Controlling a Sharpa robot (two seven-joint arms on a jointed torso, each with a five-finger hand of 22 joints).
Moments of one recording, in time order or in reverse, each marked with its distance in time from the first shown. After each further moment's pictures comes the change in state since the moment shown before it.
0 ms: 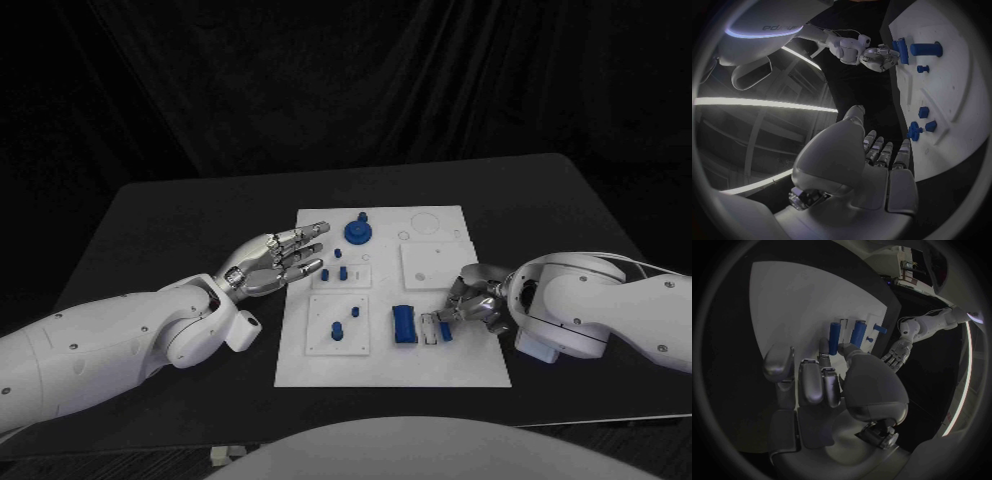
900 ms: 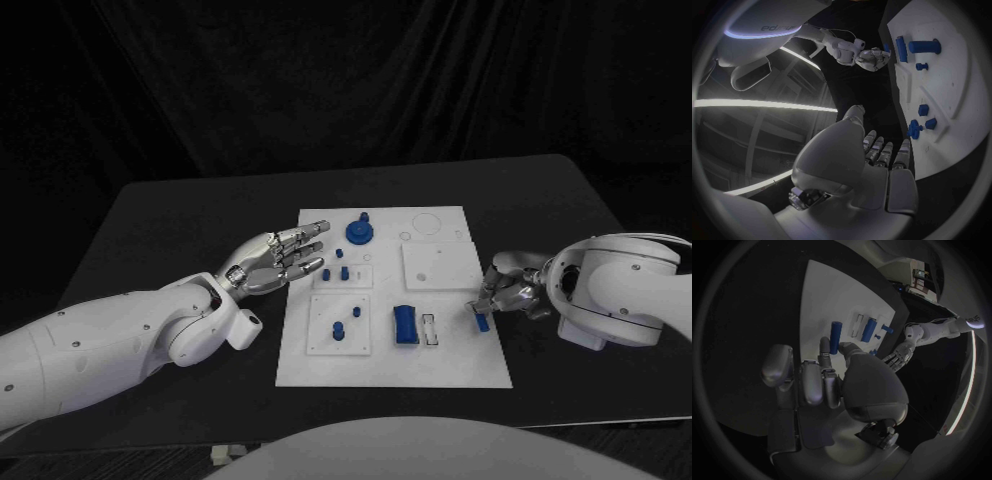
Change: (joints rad) left arm 0.000 -0.002 0.000 -0.001 0.000 -0.013 0.000; left_hand -0.004 -0.004 -0.003 0.003 0.000 0.000 0.000 0.000 0.000 0.000 0.000 0.000 0.000 0.000 0.000 0.000 0.000 0.000 0.000 0.000 0.000 -0.002; right arm 0.067 -0.109 0.001 0.025 -0.083 0.119 -0.001; right_hand 0.031 -0.004 -0.048 0.018 -0.003 0.025 -0.010 -0.001 -0.008 0.002 -0.002 0.034 0.000 0.000 0.000 0.018 0.019 -0.015 0.004 -0.004 0.044 -0.001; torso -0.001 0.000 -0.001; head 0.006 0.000
